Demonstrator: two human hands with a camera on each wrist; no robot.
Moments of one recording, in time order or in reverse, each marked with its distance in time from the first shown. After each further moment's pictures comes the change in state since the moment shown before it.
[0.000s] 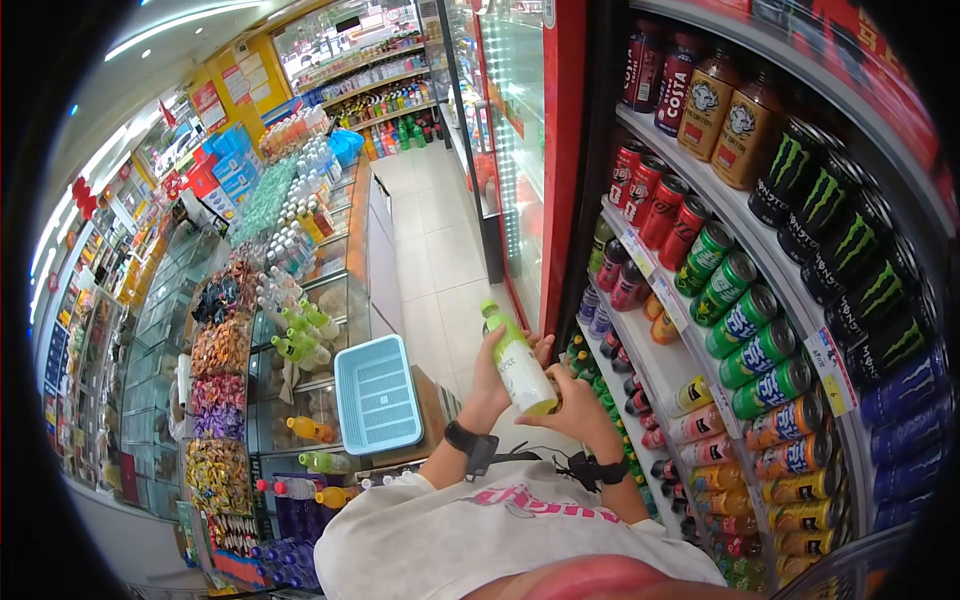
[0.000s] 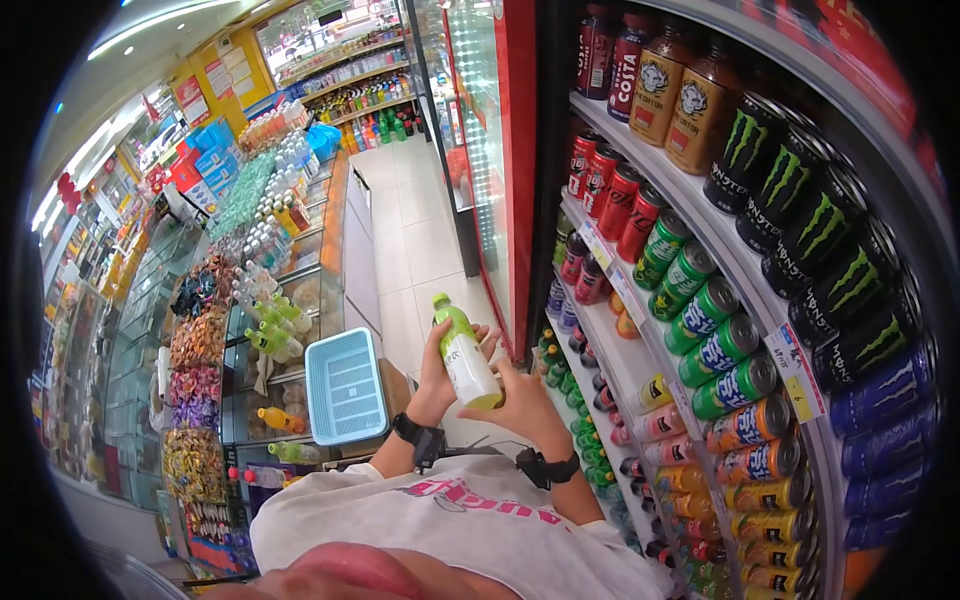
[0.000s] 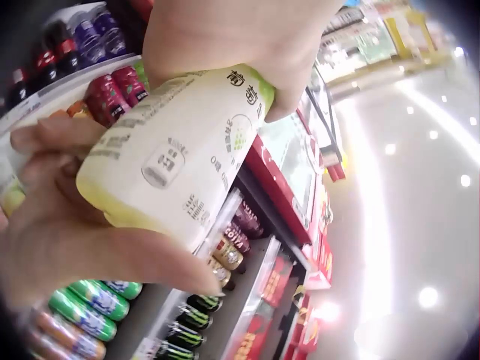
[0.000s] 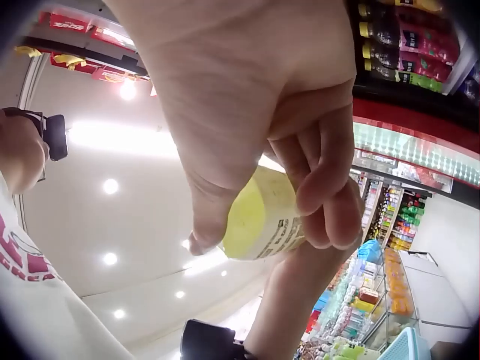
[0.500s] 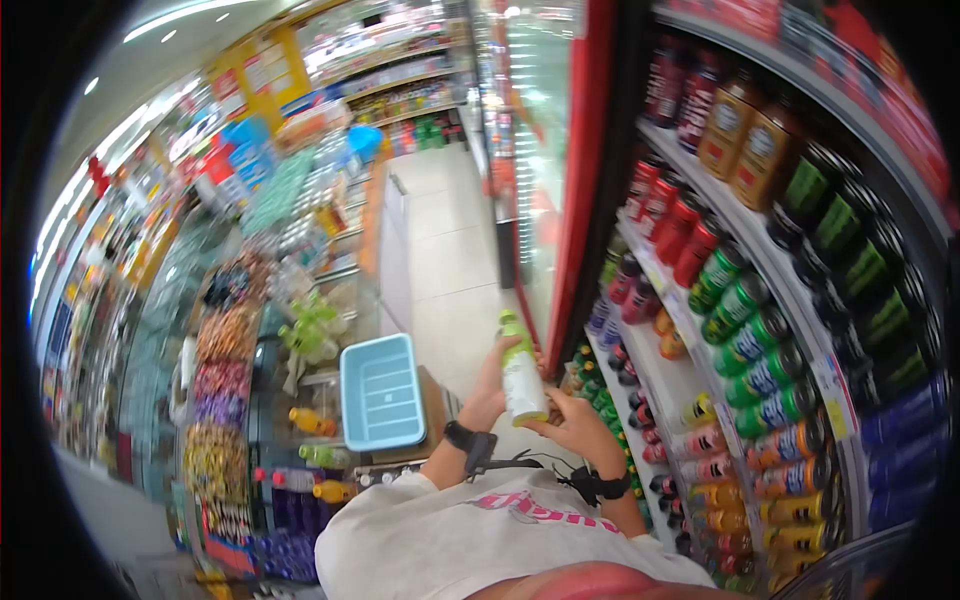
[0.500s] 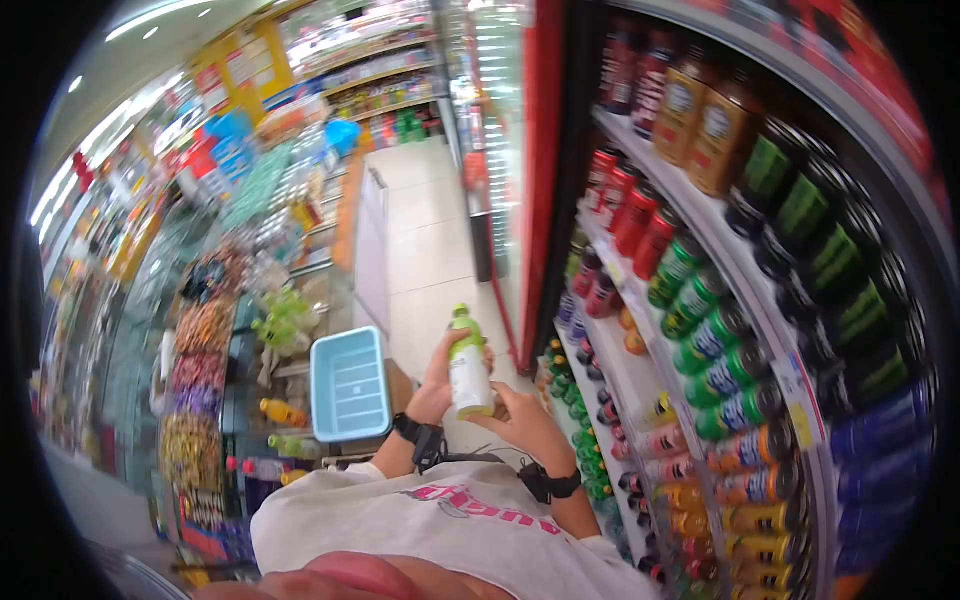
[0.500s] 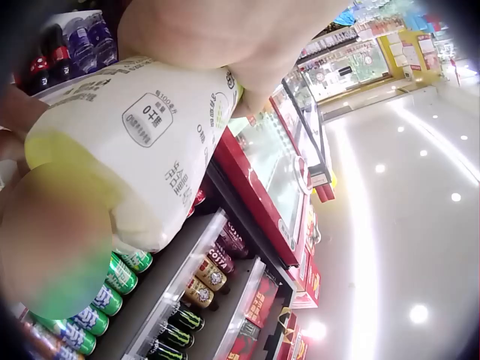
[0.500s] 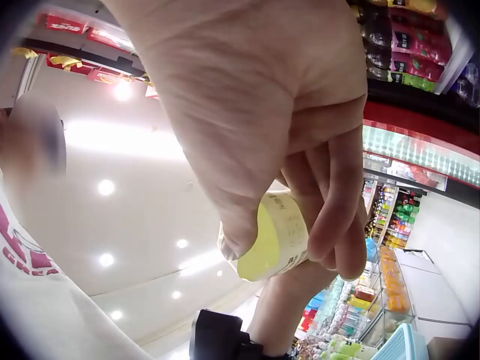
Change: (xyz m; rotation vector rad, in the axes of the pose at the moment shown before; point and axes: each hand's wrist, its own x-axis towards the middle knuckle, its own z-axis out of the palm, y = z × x) left_hand 0.022 0.016 -0.030 0.103 0.022 -0.097; right_hand -0.005 0.004 0.007 0.114 -0.137 0.044
